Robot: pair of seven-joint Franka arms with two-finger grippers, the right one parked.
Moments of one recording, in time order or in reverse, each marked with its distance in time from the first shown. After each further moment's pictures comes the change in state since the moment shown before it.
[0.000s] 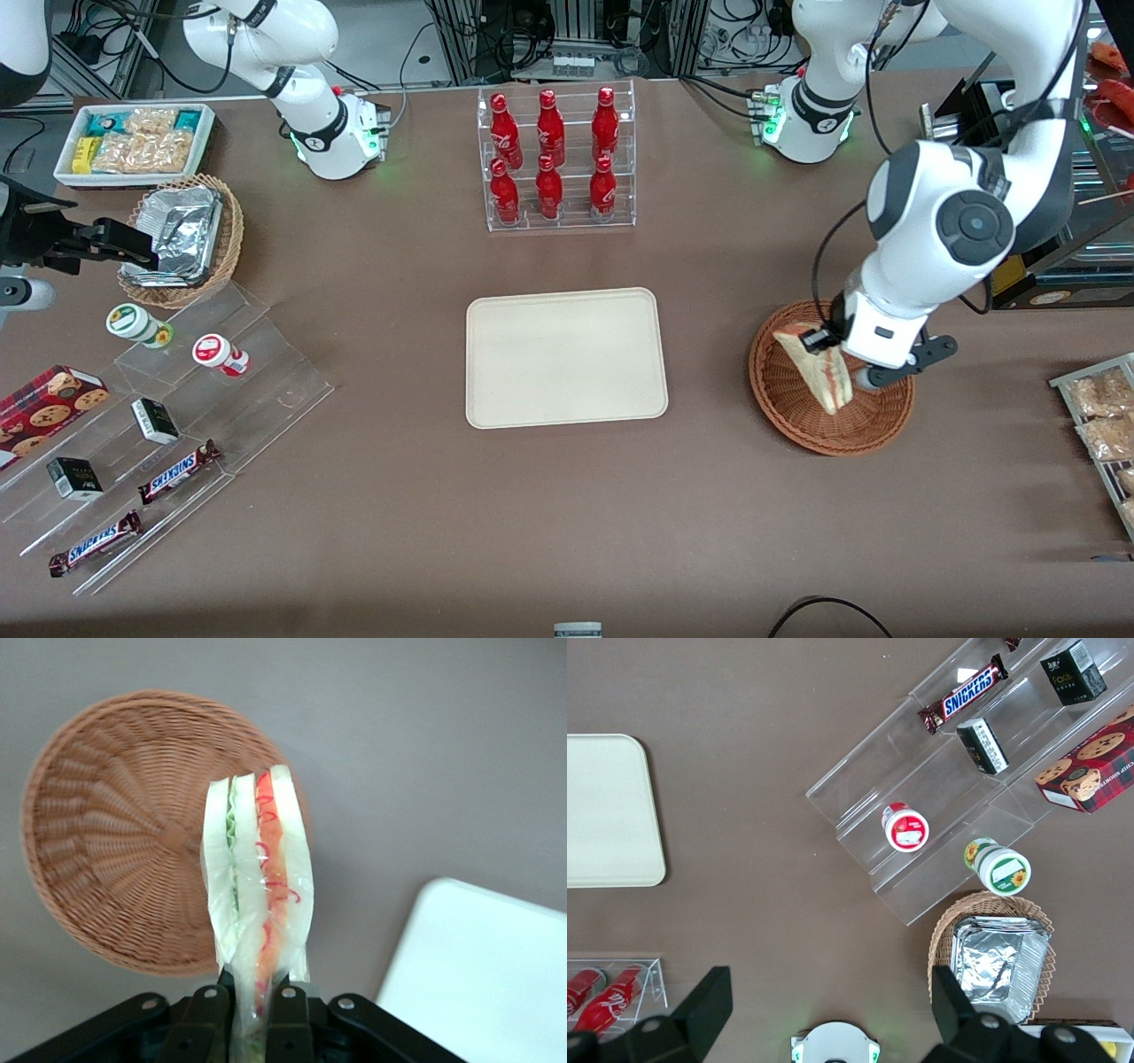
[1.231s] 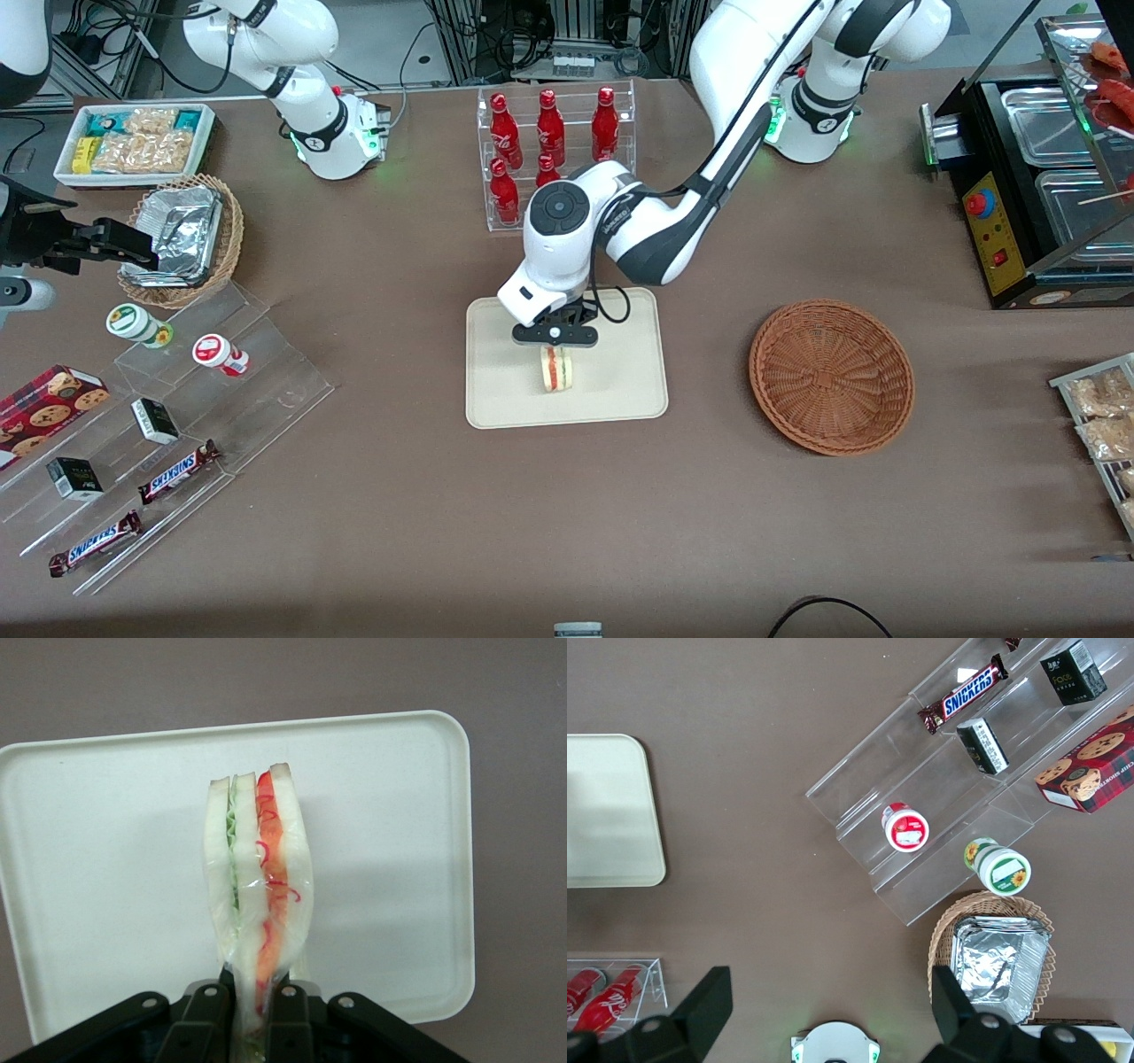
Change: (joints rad) arm -0.547 0.515 -0.005 0.408 0.081 0.194 -0.191
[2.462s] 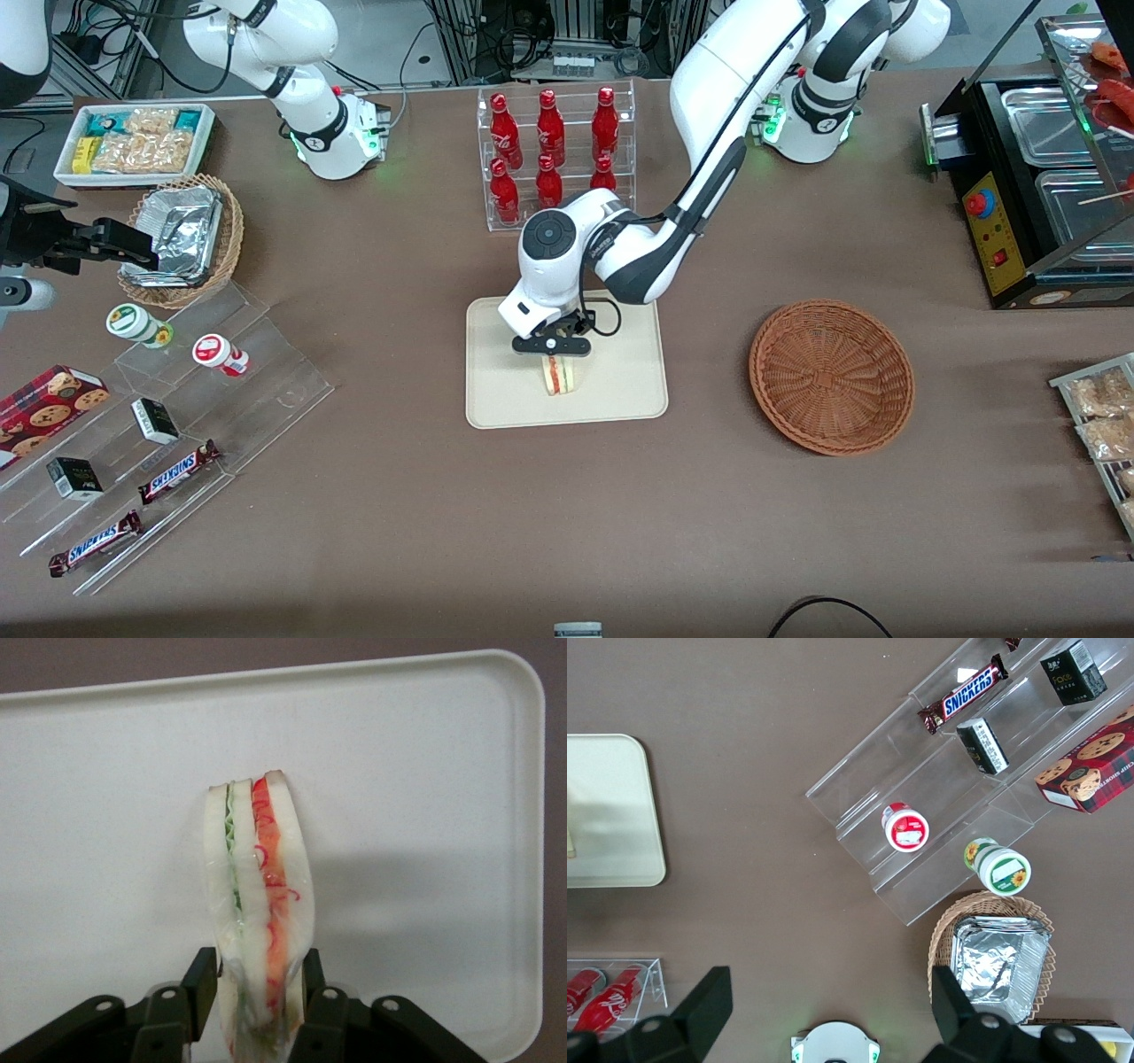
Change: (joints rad) arm -0.017 0.088 0.004 0.015 0.031 0.039 -0.031
